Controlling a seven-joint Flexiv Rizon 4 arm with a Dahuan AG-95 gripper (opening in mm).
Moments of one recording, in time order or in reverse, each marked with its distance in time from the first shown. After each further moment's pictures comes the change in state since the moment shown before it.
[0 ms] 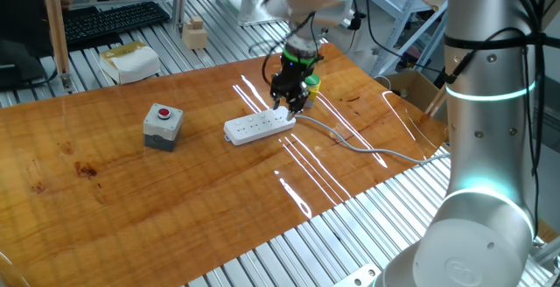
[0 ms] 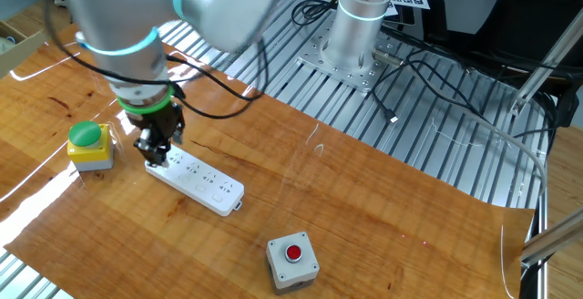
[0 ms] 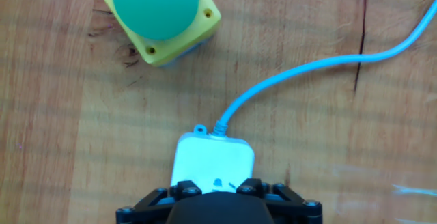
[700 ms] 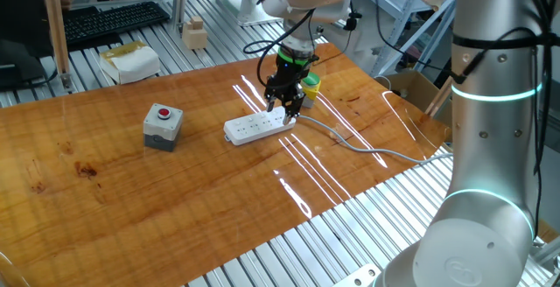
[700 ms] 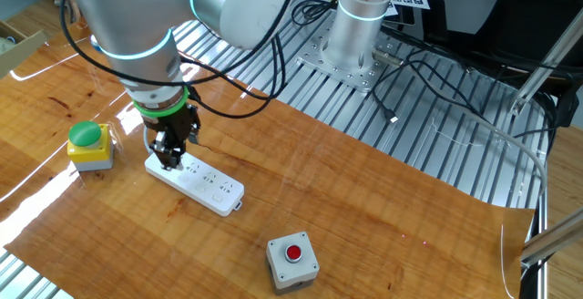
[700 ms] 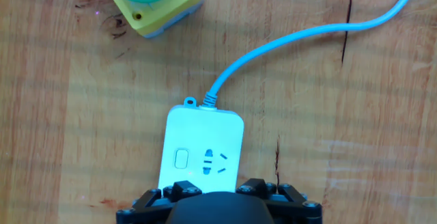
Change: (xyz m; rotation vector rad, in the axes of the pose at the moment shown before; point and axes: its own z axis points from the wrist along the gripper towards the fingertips) arm 0.028 -0.011 0.002 -0.001 -0.004 0.021
